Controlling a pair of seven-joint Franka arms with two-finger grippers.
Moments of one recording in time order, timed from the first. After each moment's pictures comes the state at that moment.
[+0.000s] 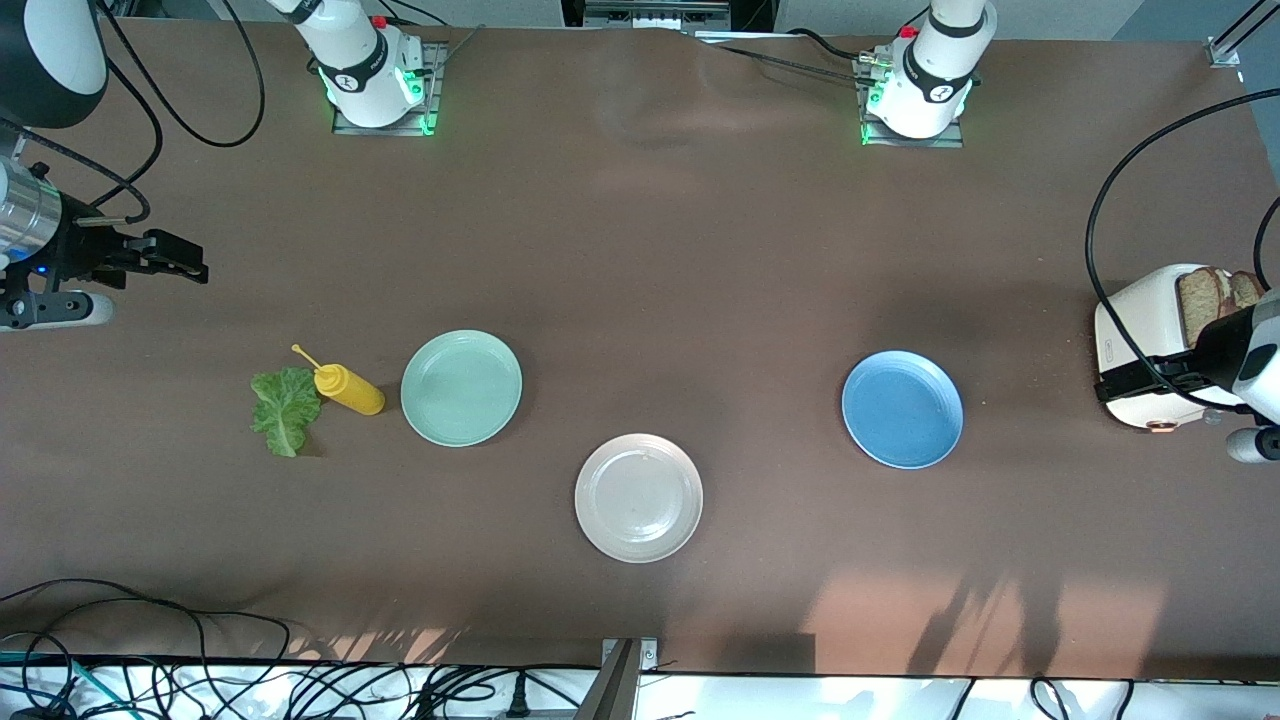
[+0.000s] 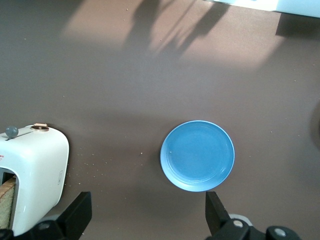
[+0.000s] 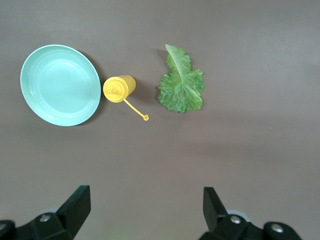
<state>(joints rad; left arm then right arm) 0.25 0.48 -0.30 -1.11 0.12 1.53 -0.17 0.01 0.12 -0.02 -1.60 -0.02 1.59 -0.10</state>
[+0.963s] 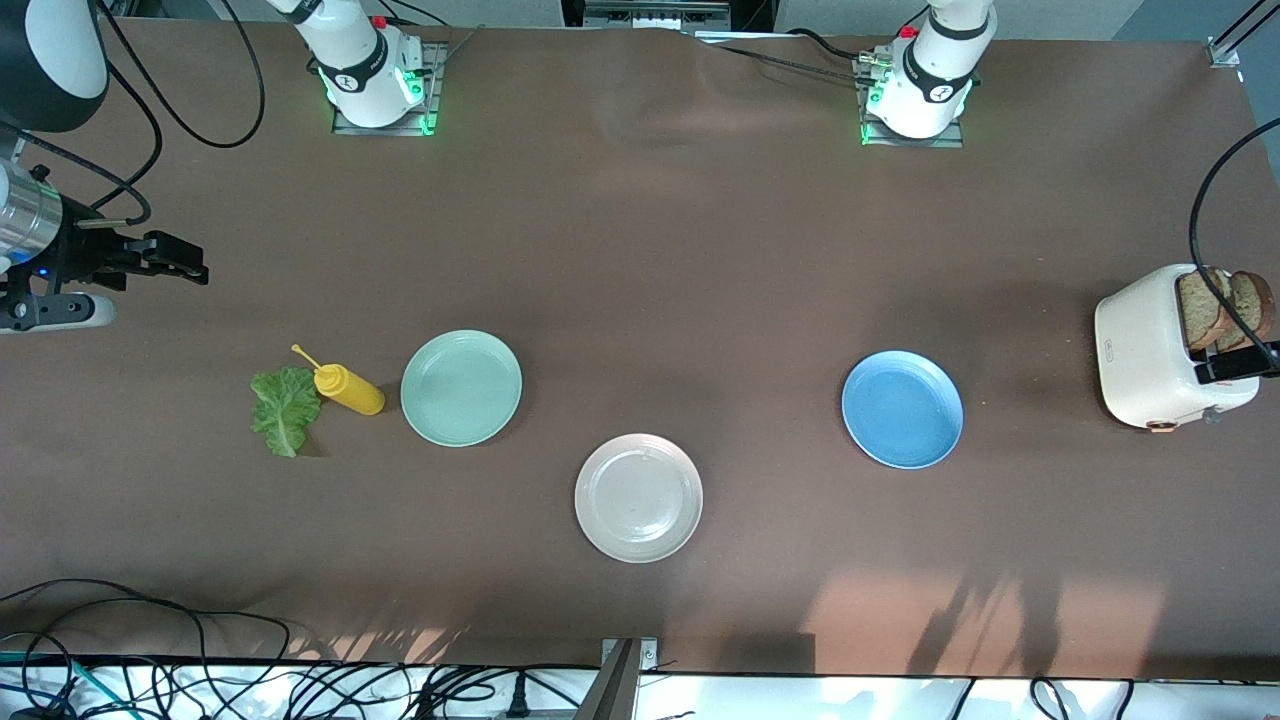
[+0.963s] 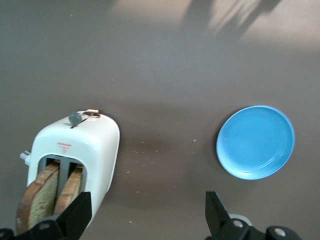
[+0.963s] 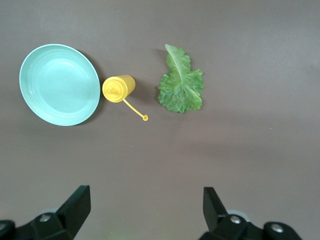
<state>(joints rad) 0.47 0.49 -0.29 -1.16 0.13 1.50 0.07 0.01 0.13 -0.02 -1.60 -0.02 1.60 -0.10</state>
